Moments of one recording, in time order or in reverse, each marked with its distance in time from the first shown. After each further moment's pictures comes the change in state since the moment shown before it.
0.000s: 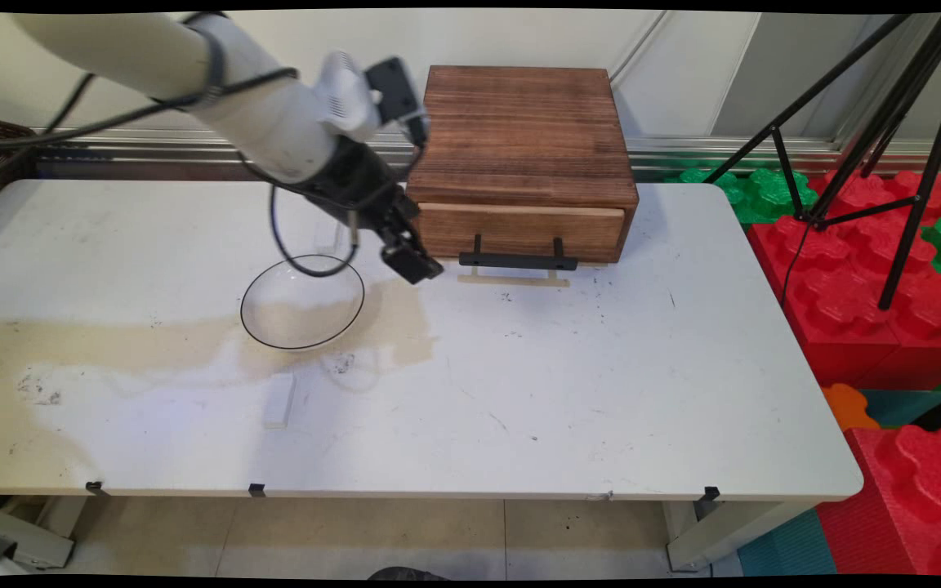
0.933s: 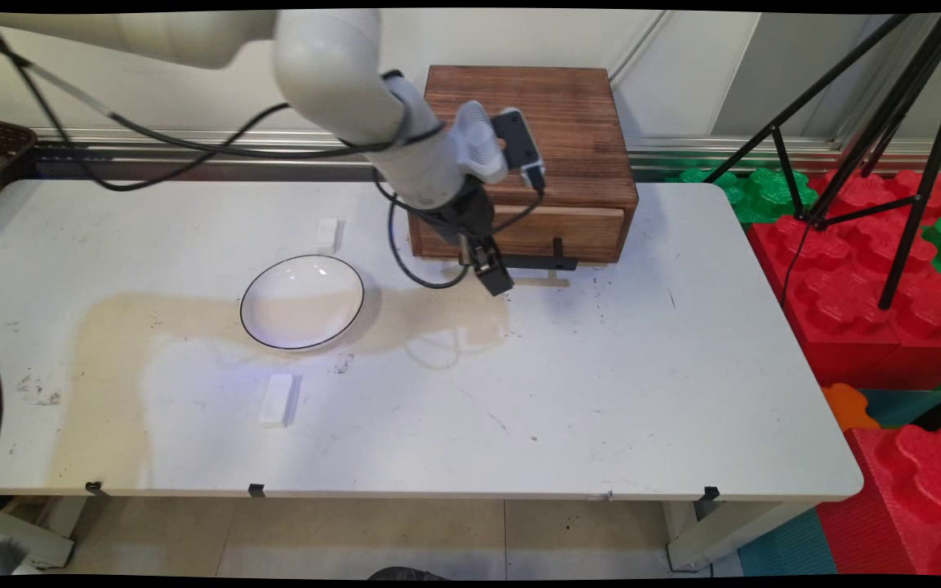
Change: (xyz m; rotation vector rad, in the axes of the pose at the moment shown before) arm 0.068 0.005 0.113 0.016 -0.065 0.067
